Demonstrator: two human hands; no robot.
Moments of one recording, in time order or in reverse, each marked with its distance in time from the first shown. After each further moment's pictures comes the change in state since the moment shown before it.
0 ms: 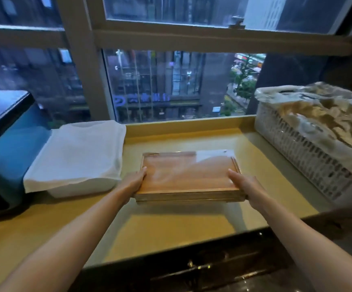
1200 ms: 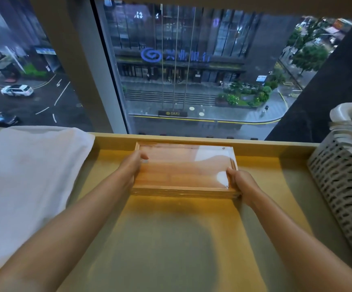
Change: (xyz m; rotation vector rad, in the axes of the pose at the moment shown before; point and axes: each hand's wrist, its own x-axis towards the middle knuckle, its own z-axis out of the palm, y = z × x) left_hand 0.229 0.115 0.061 -0.383 0.087 -0.339; right_hand 0.307 -0.065 0.024 -0.134 -0.170 0.220
